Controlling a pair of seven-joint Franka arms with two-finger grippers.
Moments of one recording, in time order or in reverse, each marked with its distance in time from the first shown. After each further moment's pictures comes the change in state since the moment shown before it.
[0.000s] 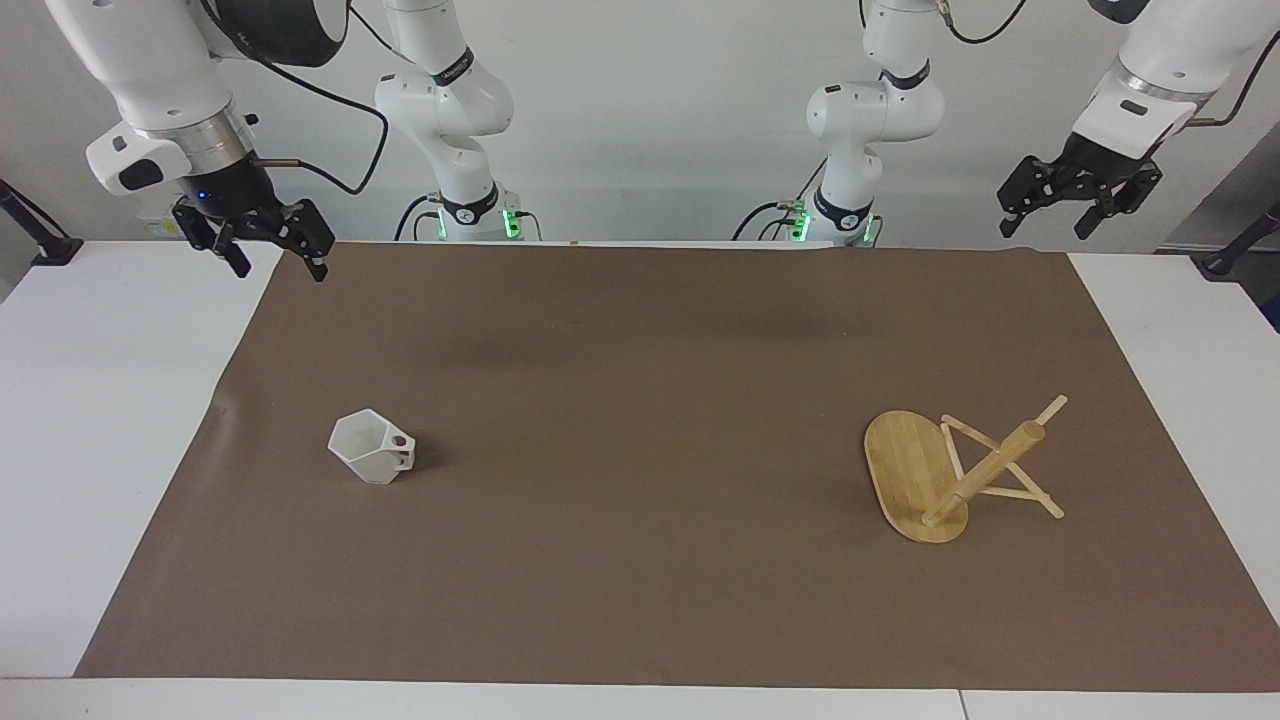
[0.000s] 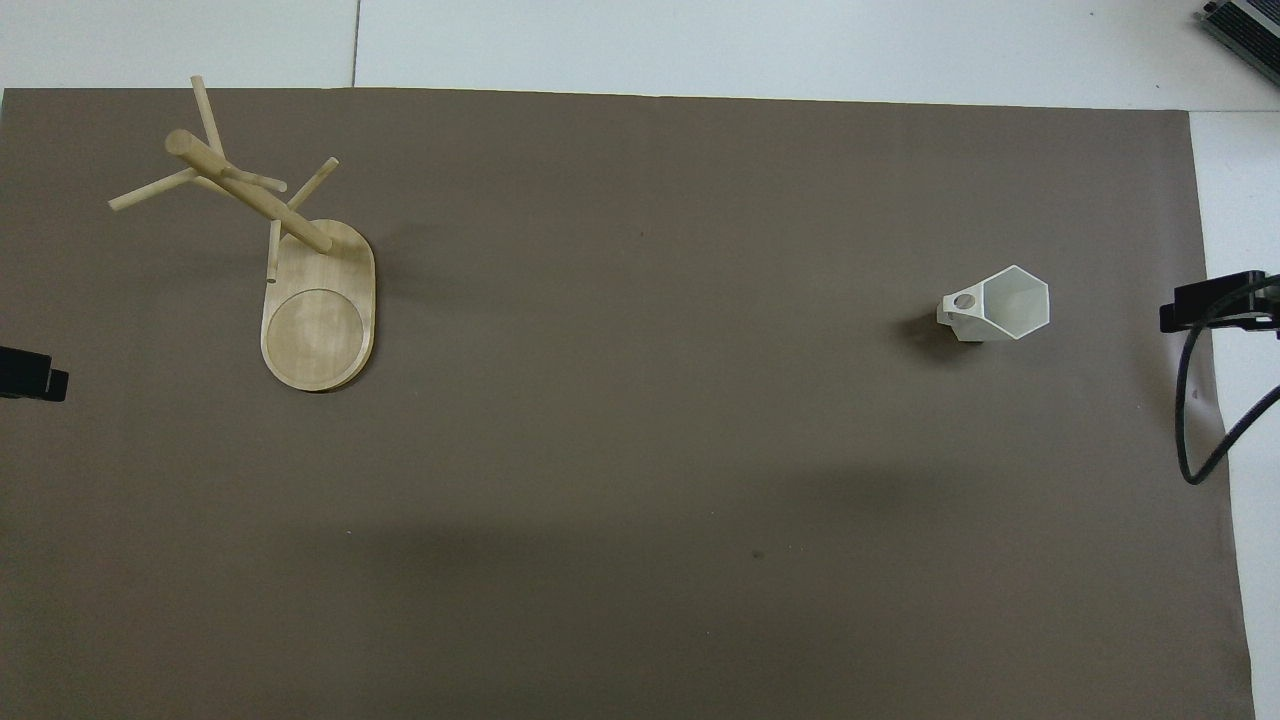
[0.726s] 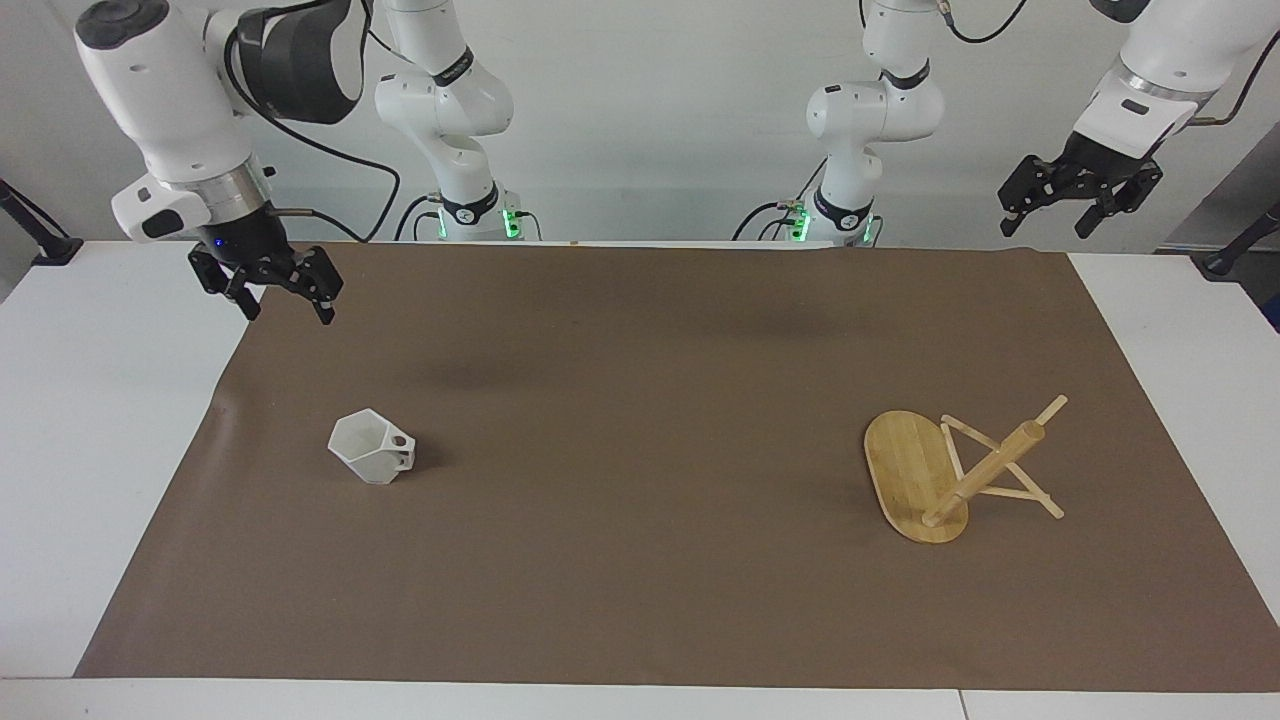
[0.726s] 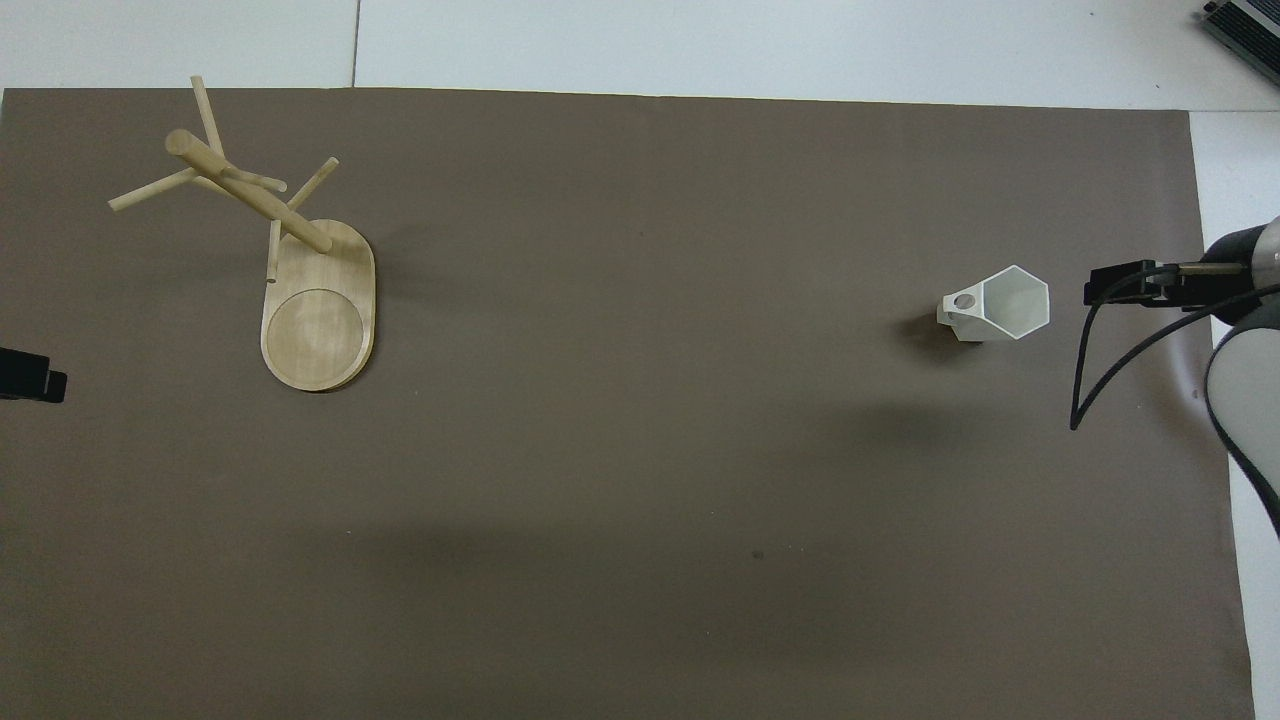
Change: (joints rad) left arm 0.000 0.000 0.001 0.000 0.000 -0.002 0.000; right arm 0.000 0.084 0.000 -0.196 0.000 0.356 0.000
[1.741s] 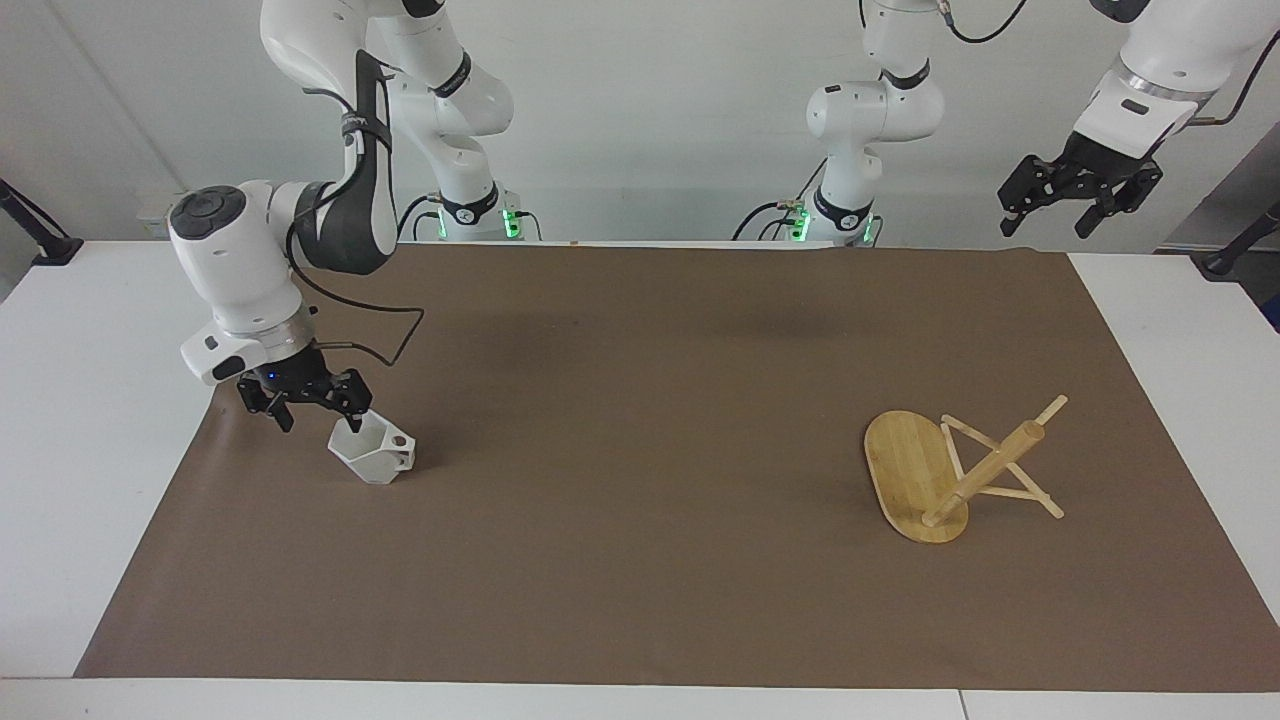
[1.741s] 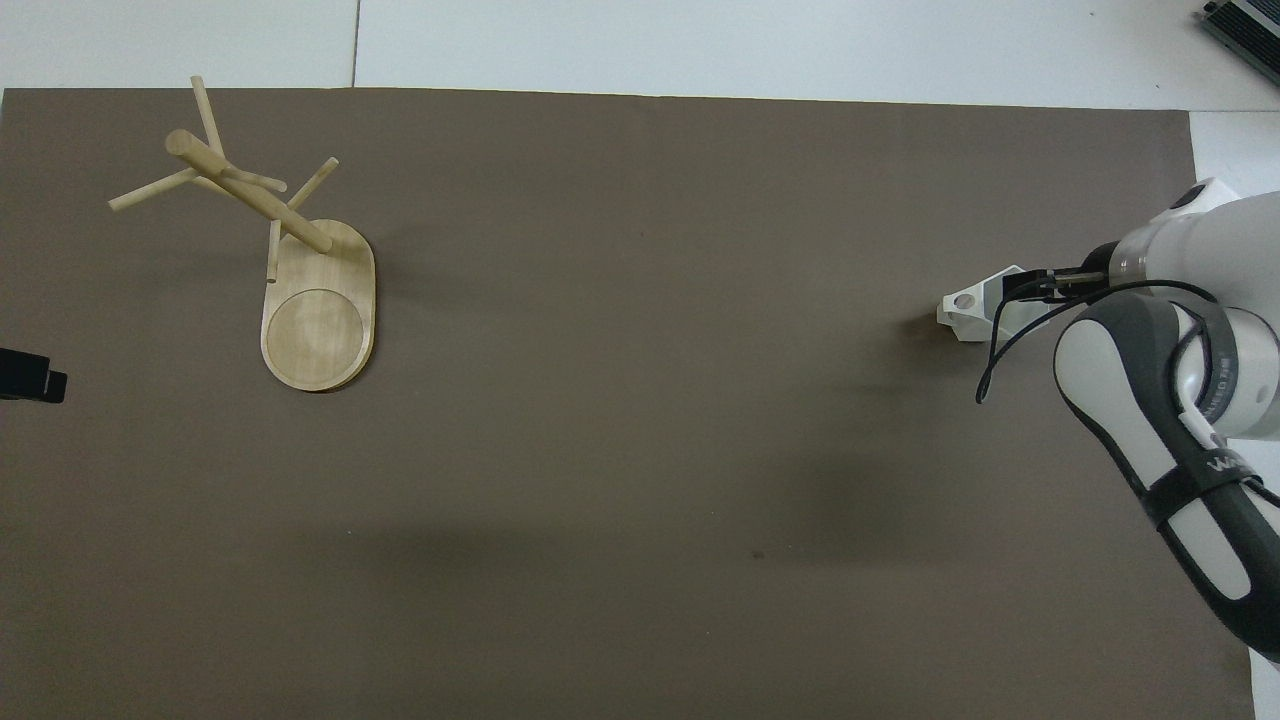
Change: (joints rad) left arm 0.000 0.000 0.000 0.000 0.000 0.000 0.000; right arm 0.000 0.164 0.000 -0.112 0.000 0.294 -0.072
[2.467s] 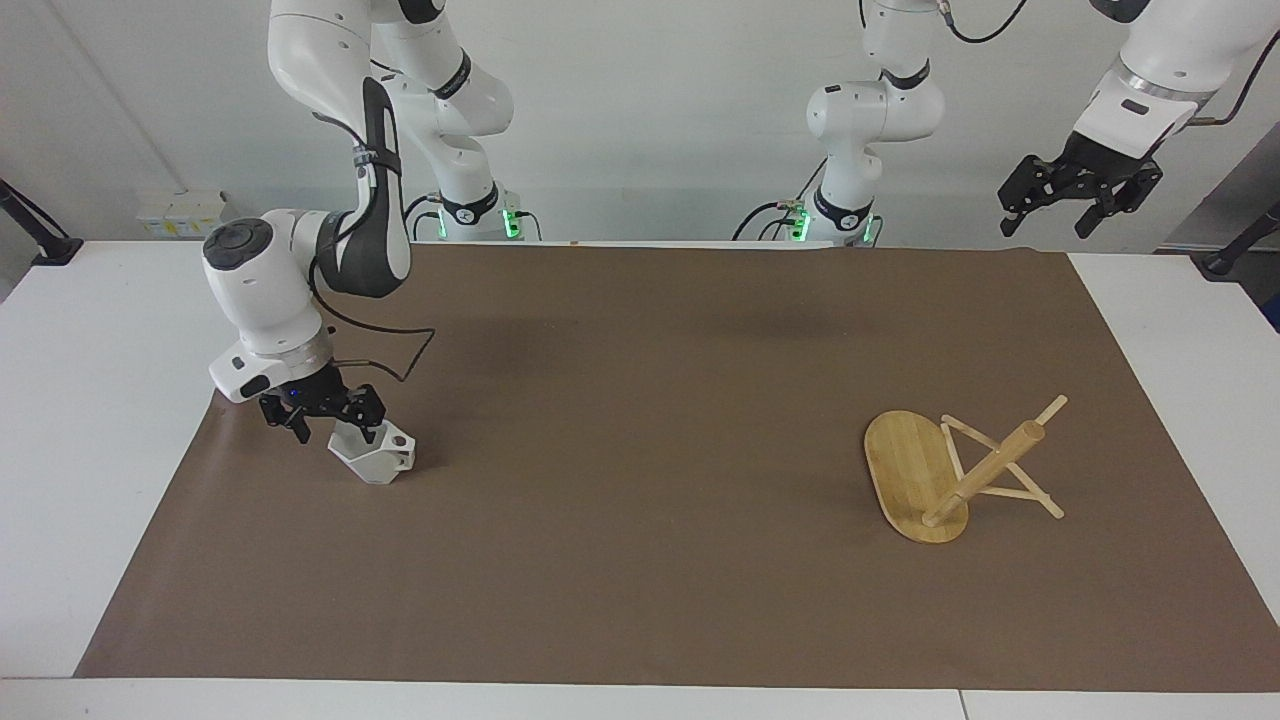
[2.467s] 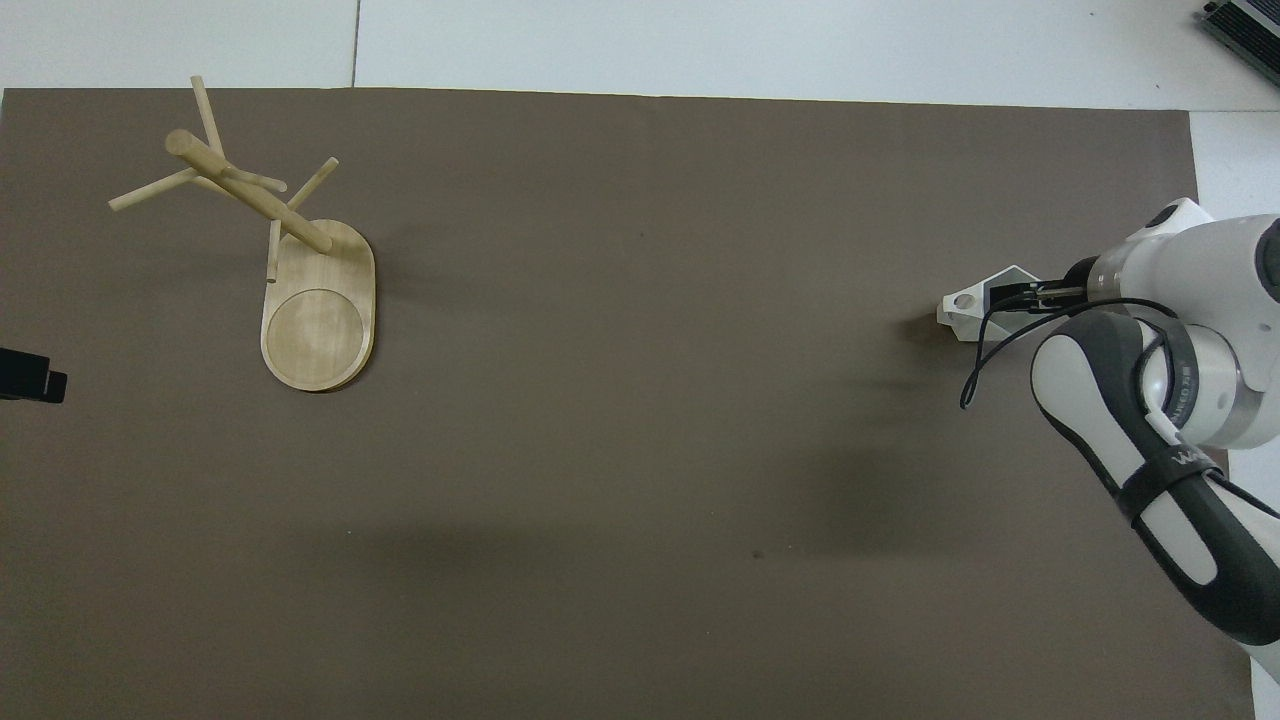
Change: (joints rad) left arm 0.000 0.000 0.000 0.000 0.000 0.000 0.000; right arm -0.004 0.036 -0.004 -0.051 0.000 0.097 -0.011
